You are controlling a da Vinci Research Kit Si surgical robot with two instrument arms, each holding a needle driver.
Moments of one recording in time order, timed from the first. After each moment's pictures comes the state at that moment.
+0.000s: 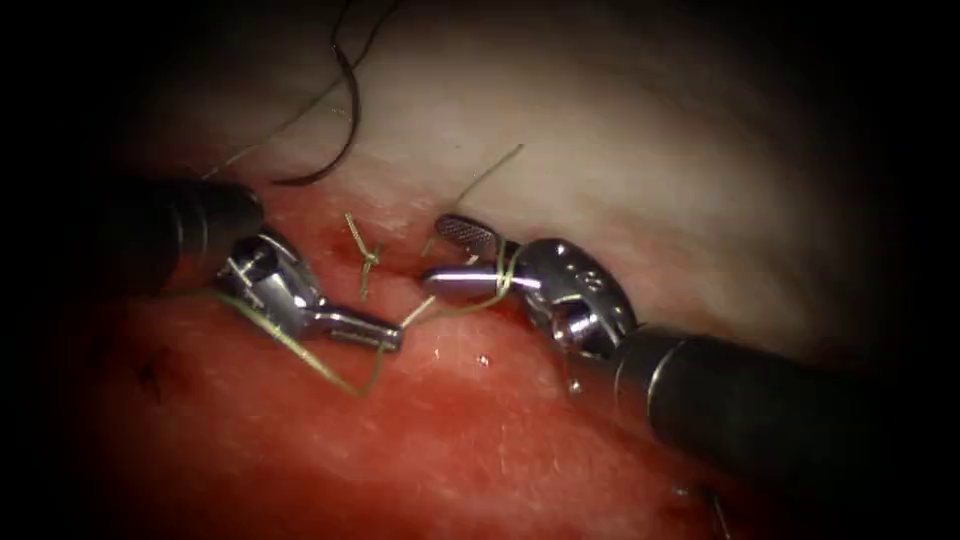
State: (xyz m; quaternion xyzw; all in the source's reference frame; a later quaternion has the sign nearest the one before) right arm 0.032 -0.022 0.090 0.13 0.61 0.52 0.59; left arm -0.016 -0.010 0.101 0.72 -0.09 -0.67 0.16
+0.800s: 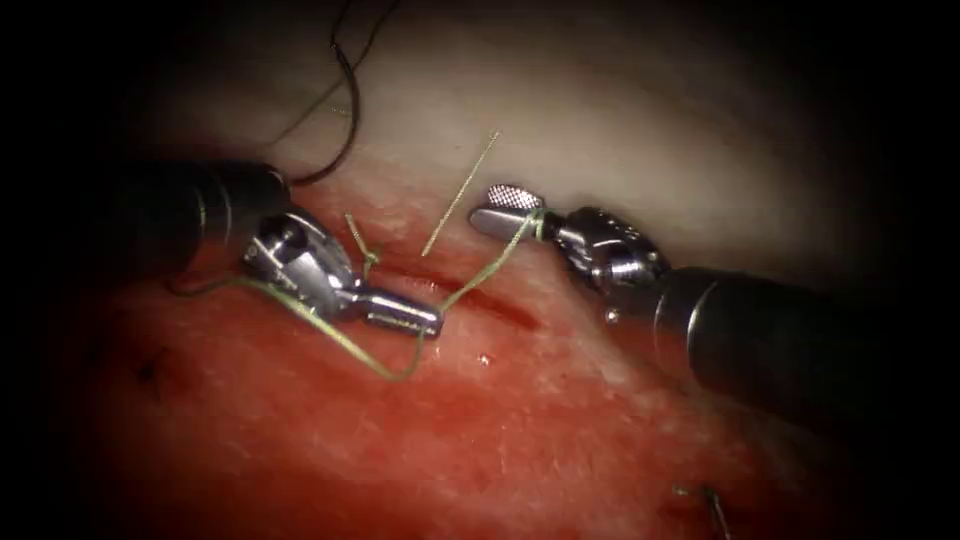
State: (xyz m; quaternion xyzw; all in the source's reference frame) right arm 0.030 -0.019 0.093 0.15 0.50 0.66 0.54; left arm -0.018 -0.006 0.100 0.71 -0.08 -0.68 0.15
